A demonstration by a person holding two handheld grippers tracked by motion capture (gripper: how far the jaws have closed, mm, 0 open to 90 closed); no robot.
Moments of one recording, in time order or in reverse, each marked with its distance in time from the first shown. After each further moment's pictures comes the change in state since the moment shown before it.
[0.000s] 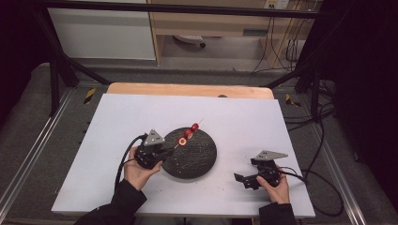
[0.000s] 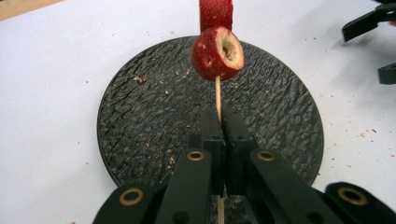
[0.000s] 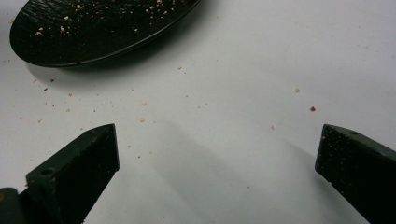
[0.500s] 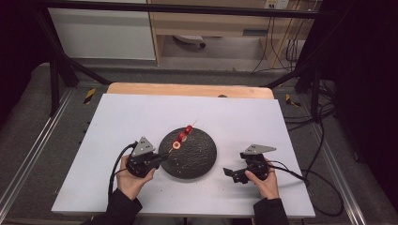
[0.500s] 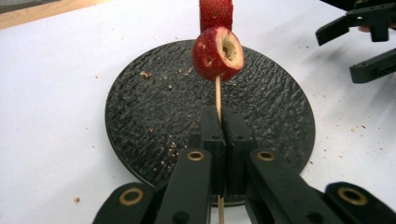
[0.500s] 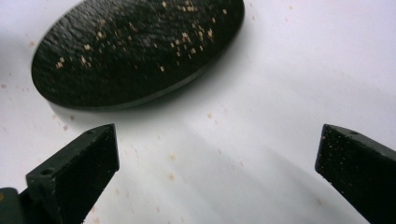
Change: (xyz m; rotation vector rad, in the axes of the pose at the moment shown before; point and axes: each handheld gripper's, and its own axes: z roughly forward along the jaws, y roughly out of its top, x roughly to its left) left arm -0.001 -0.026 -0.020 -0.096 0.008 -0.017; right arm 0.018 0.028 0.020 -0.021 0.031 -0.032
